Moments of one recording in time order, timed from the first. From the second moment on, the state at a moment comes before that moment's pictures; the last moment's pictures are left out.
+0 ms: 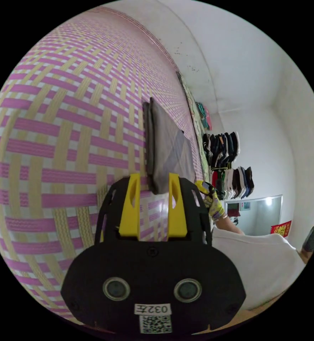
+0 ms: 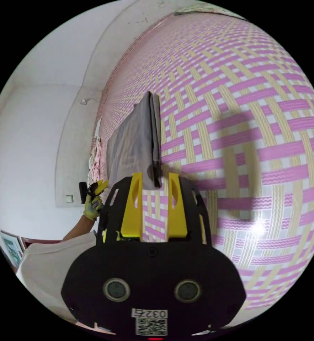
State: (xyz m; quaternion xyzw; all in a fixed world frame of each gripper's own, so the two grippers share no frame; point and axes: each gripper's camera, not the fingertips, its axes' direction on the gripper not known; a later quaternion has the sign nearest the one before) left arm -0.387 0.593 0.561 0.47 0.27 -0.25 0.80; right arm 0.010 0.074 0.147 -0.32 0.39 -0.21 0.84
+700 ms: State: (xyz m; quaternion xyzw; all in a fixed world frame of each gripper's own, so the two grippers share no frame) left arm -0.114 0.547 0.558 0.32 -0.08 -0.19 0.92; right arm -0.007 0.138 0.102 -0.37 0.48 -0.29 0.74
